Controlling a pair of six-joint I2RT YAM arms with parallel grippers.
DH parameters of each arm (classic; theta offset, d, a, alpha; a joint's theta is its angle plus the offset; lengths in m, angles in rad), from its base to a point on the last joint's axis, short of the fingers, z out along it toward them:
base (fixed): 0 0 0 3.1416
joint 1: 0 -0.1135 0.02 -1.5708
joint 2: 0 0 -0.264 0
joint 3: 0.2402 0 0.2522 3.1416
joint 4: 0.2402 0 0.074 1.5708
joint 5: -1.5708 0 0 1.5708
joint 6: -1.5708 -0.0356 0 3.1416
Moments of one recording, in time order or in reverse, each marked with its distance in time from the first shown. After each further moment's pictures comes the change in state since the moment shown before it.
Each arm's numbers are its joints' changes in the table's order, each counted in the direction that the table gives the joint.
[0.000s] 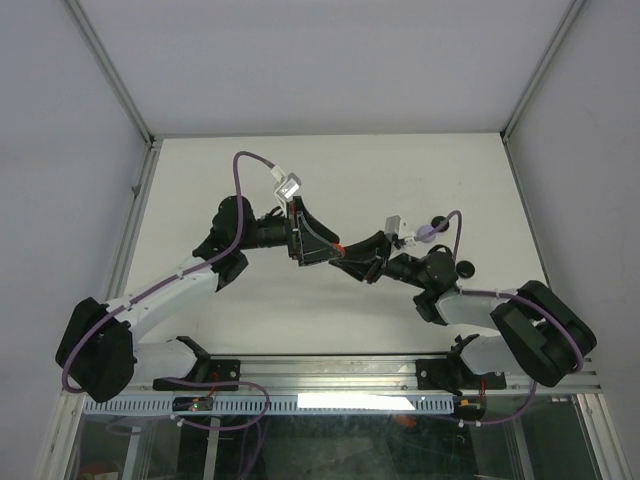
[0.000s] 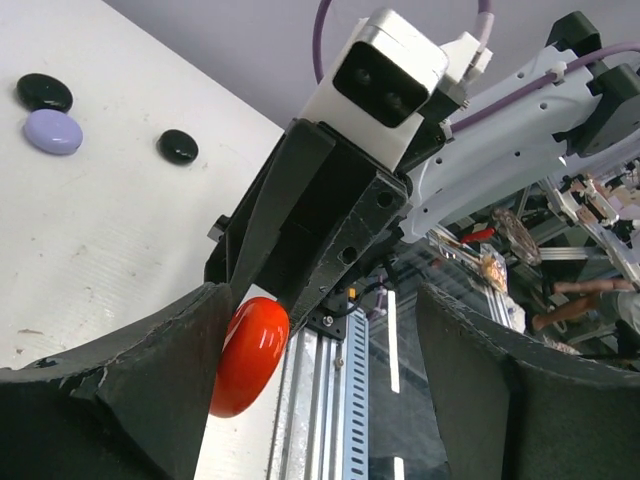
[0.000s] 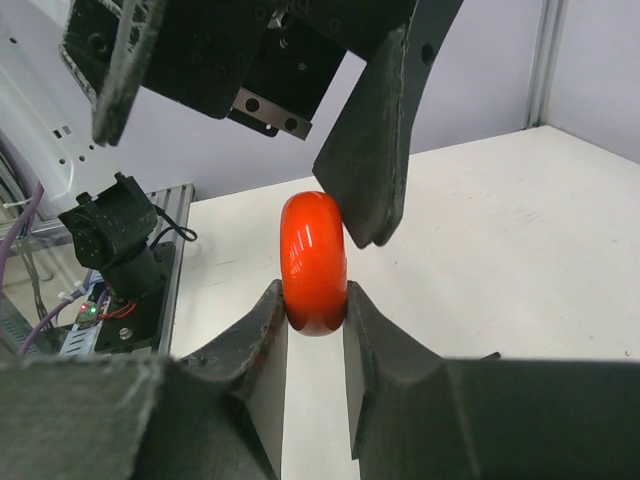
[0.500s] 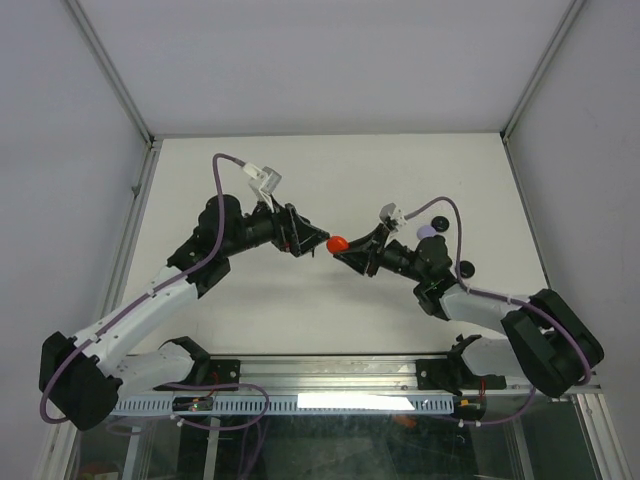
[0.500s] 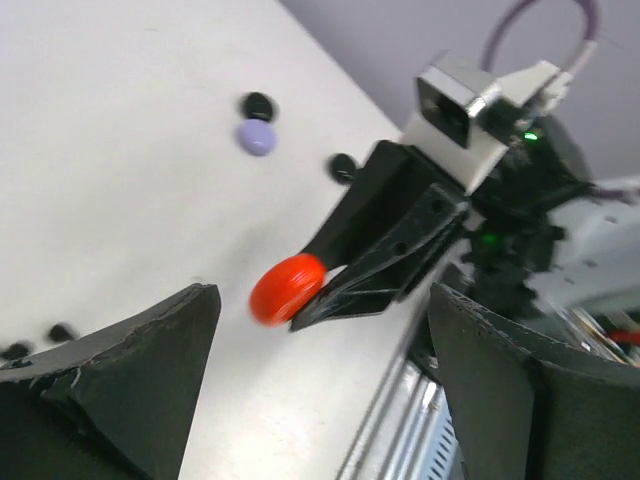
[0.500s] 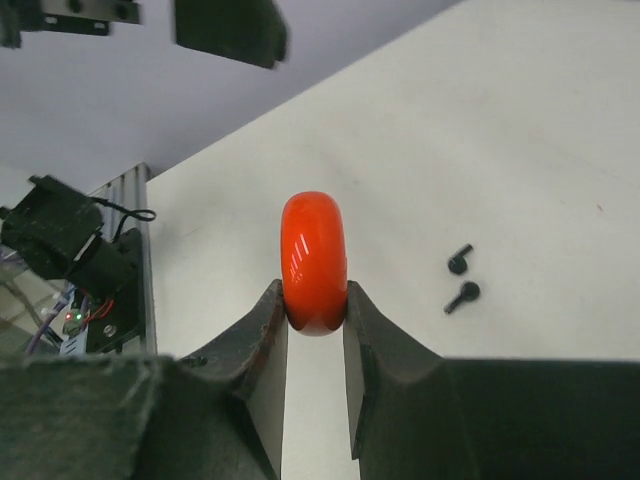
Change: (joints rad) left arm -0.019 0.164 0.039 0.355 0.322 -0.167; right arm 0.038 0.038 0.040 0.304 -0.056 -0.043
